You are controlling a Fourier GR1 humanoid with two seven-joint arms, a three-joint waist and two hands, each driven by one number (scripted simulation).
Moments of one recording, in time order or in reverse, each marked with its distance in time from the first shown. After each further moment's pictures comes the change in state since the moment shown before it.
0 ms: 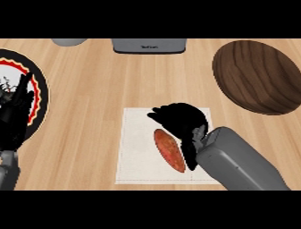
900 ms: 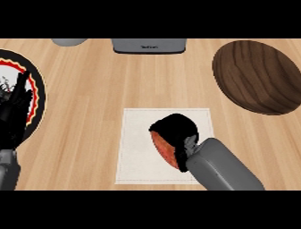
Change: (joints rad) left arm -0.011 -0.057 0.070 -0.014 -0.058 -0.066 0.027; right arm 0.109 0.125 -0.039 0.137 0.245 -0.055 -0.121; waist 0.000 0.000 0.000
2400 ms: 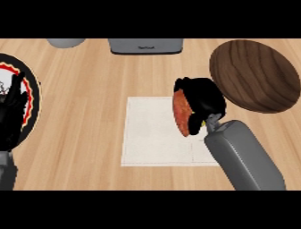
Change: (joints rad) left arm 0.010 -0.027 0.054 -0.015 -0.037 -0.040 0.017; right arm -0.040 -0.020 -0.253 -0.065 0.192 -0.366 0.073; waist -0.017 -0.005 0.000
